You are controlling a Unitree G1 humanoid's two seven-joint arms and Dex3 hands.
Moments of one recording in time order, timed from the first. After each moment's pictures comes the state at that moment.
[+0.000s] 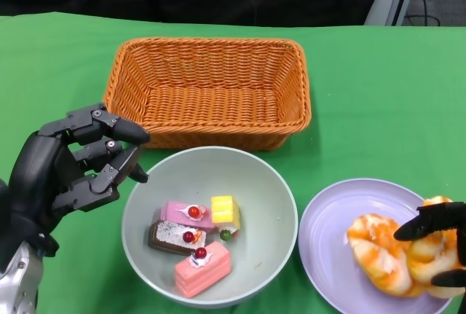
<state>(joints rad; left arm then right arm) -0.16 0.15 0.16 0.12 -0.29 -0.14 -0.40 0.20 -0.52 -0.04 -0.26 -0.49 -0.20 0.25</state>
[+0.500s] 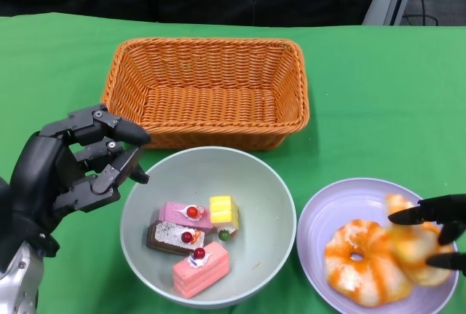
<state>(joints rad) -0.16 0.15 0.15 0.11 -0.28 -0.13 -0.40 0.17 -0.52 -0.06 -0.21 -0.41 -0.32 0.23</state>
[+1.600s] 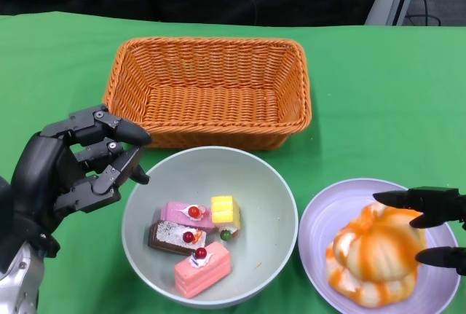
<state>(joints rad) -0.16 0.15 0.15 0.12 -0.28 -0.13 -0.40 0.15 -0.54 -0.06 -0.21 -0.38 -0.38 0.31</state>
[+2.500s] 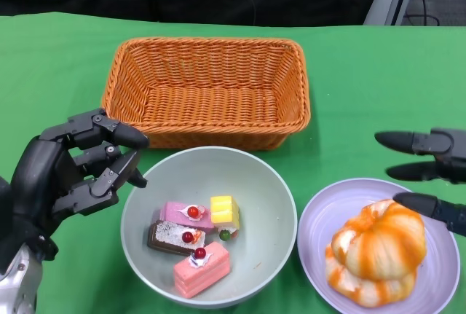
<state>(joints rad) -0.16 0.15 0.16 0.15 -0.28 -0.13 -0.40 0.15 -0.31 -0.12 -0.52 0.02 -0.06 0.29</state>
